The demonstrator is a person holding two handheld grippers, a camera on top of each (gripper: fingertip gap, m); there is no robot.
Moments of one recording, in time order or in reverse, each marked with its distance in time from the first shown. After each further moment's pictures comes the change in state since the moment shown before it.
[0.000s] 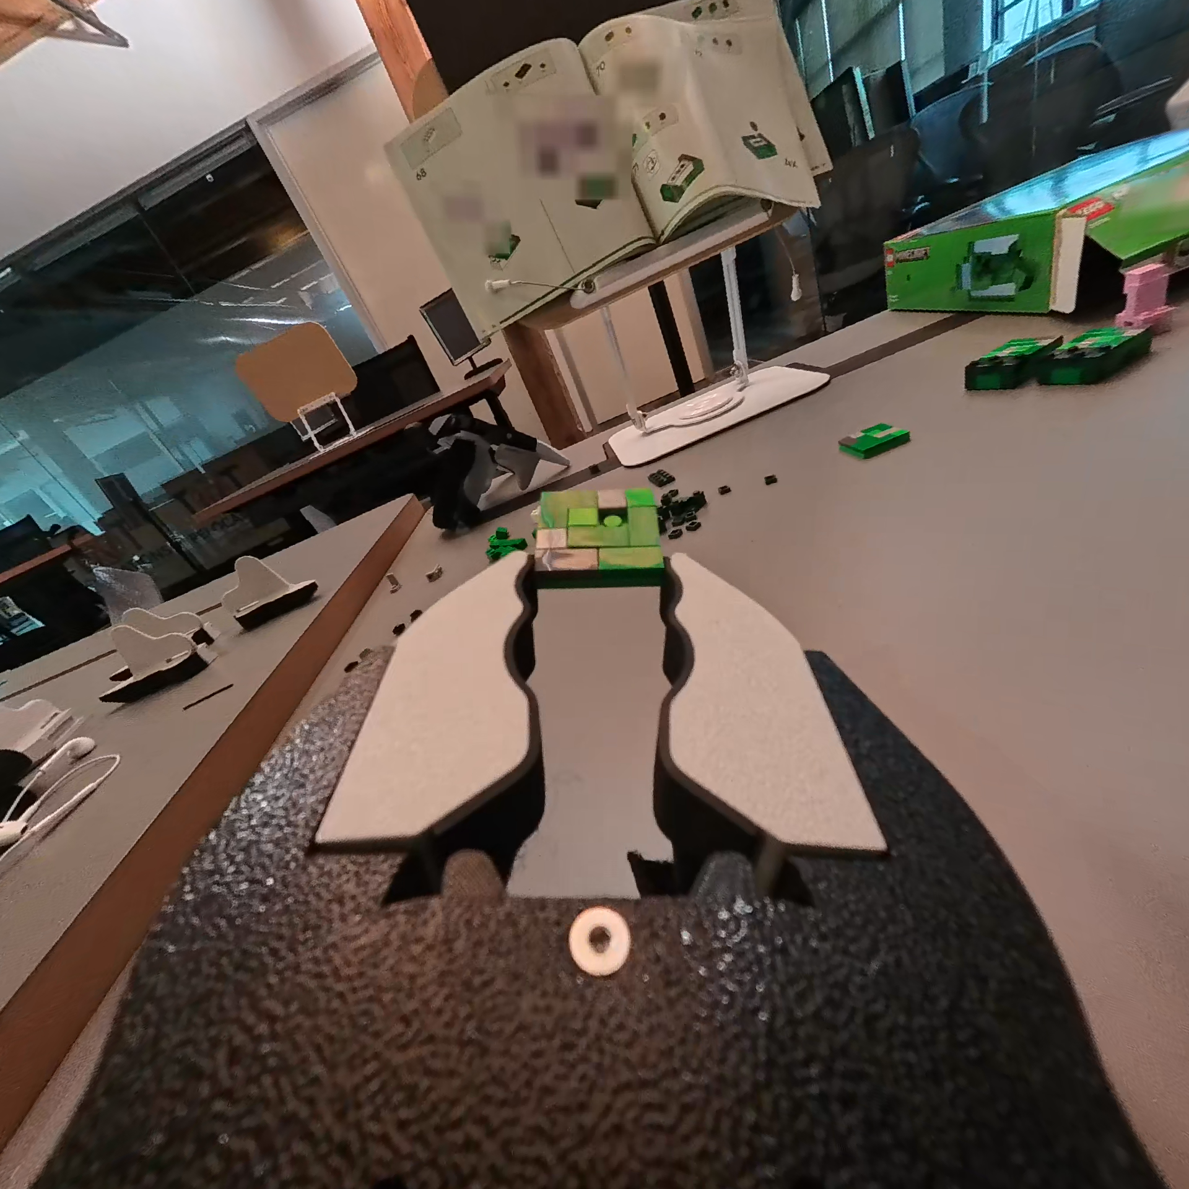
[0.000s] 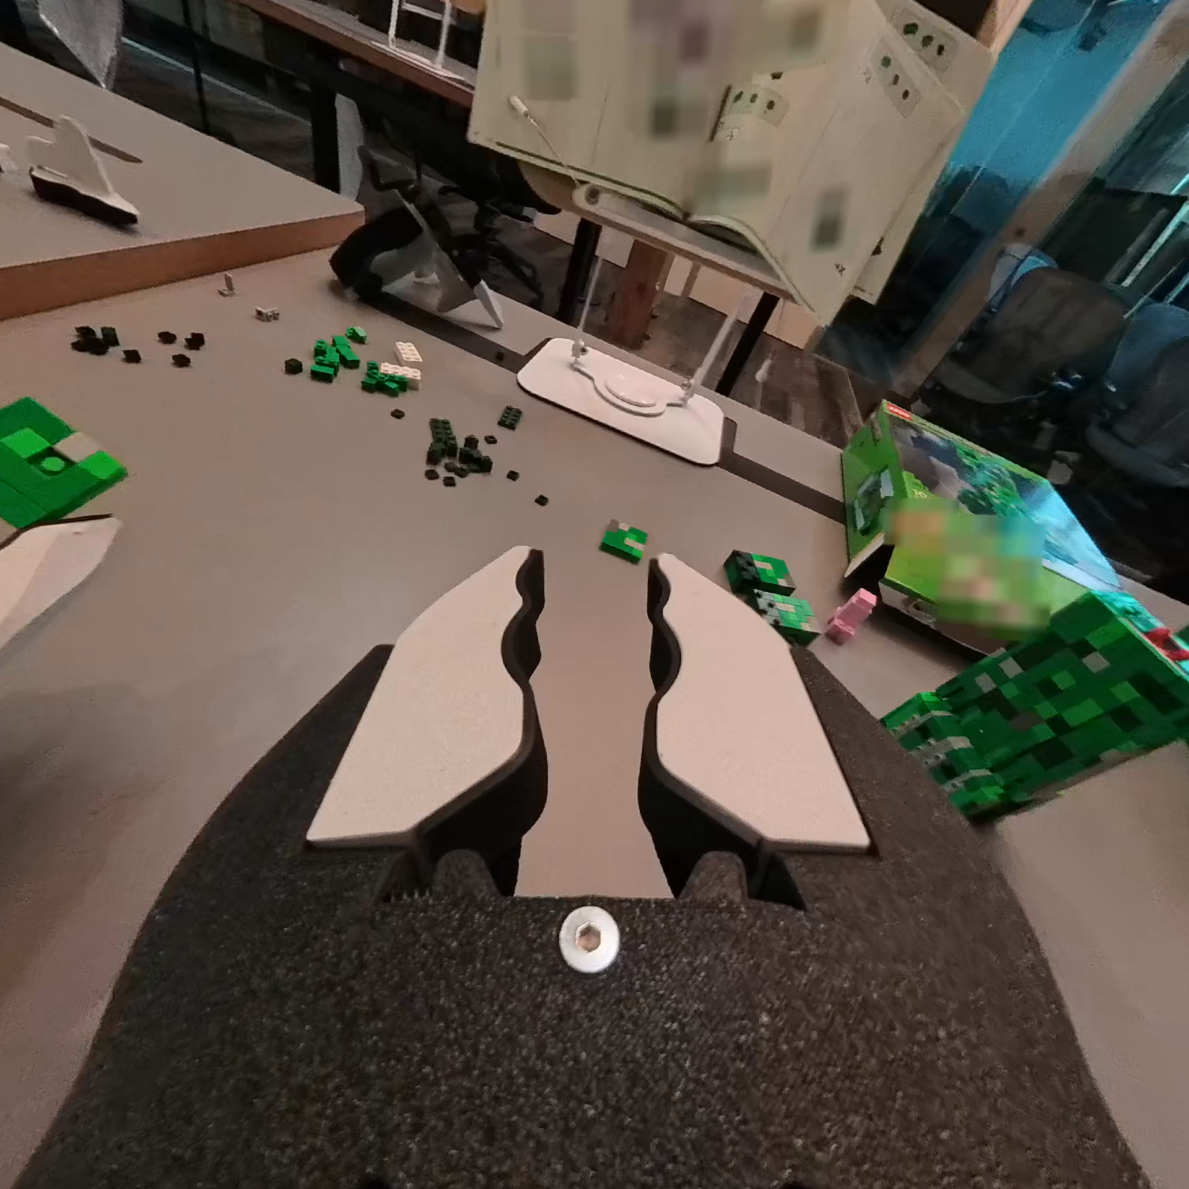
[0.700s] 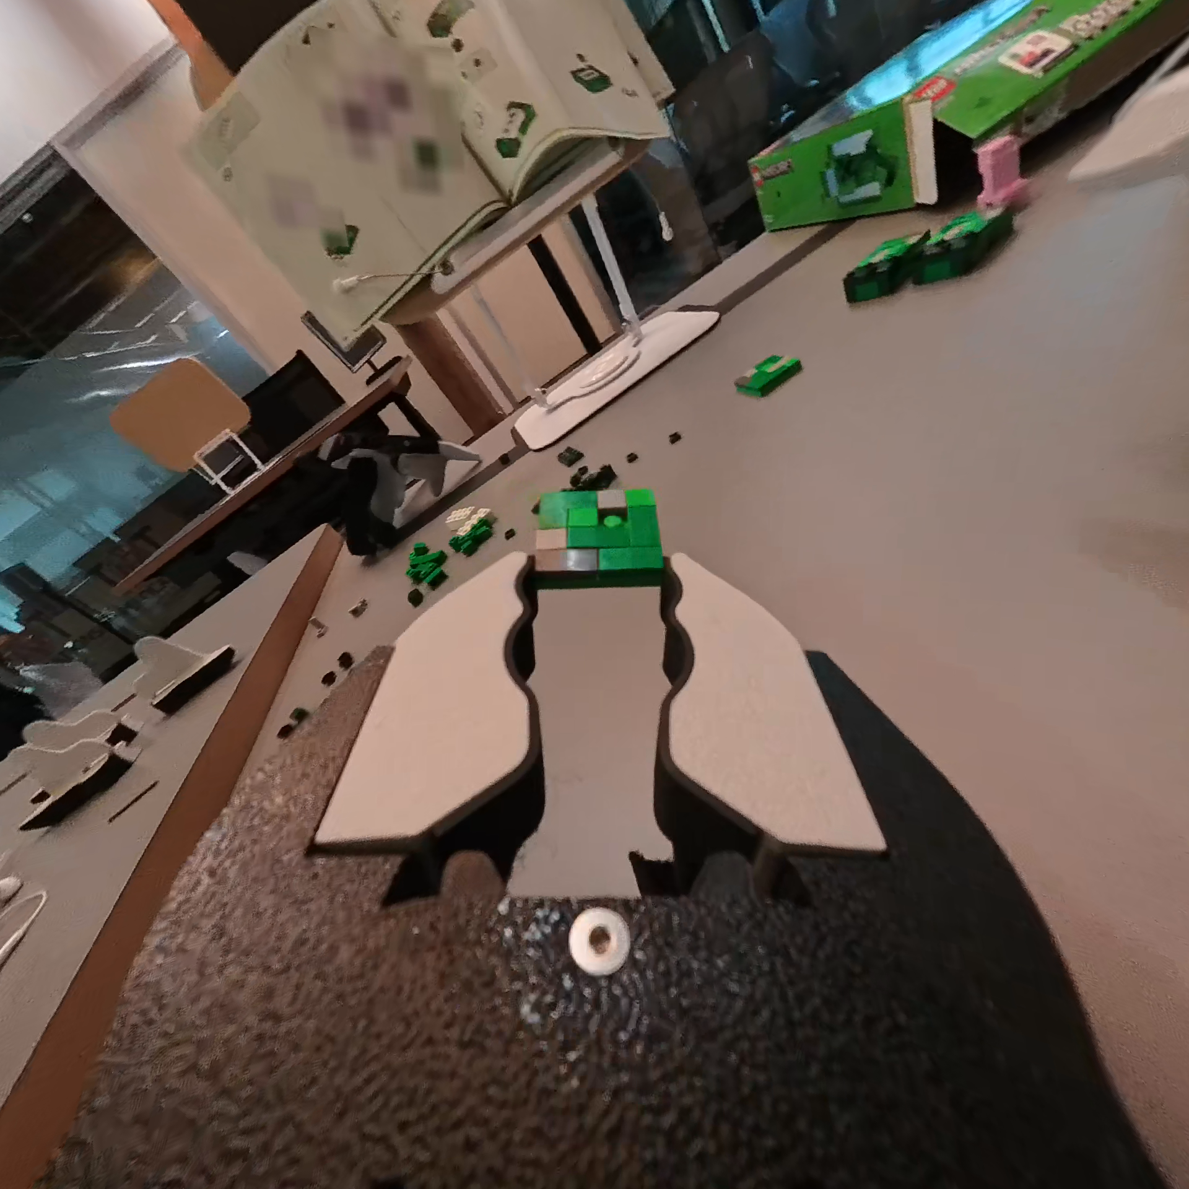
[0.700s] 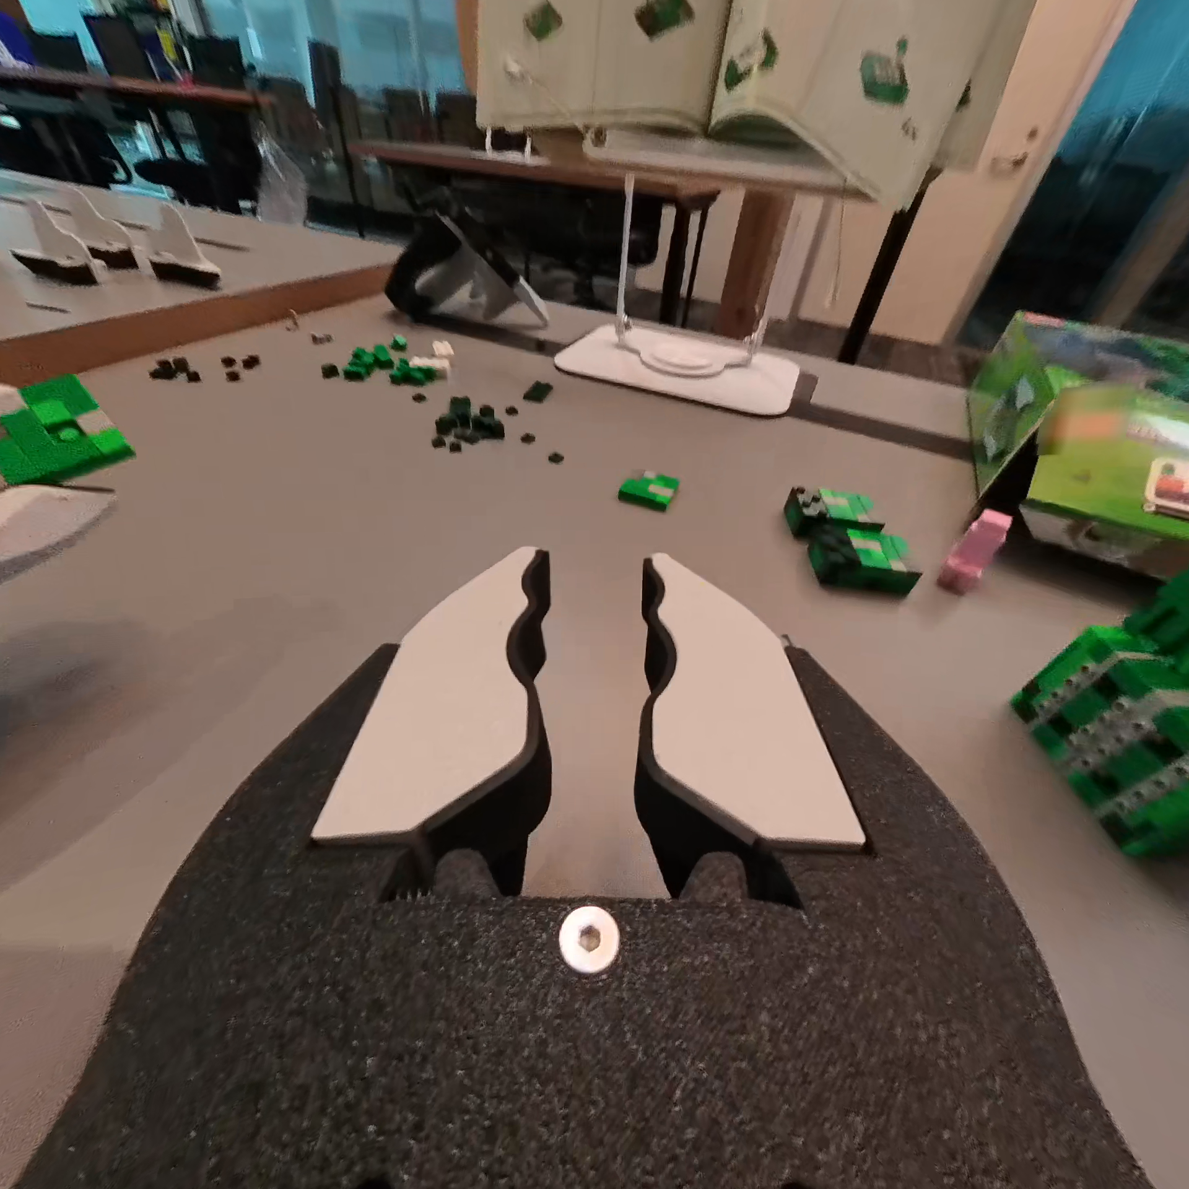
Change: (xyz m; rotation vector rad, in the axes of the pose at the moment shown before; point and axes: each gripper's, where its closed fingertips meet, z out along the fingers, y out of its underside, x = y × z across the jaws) left arm 0.041 0.008 0.015 -0.055 0.182 0.155; right arm 0.029 0.072 0.032 0.102 -0.184 0.196
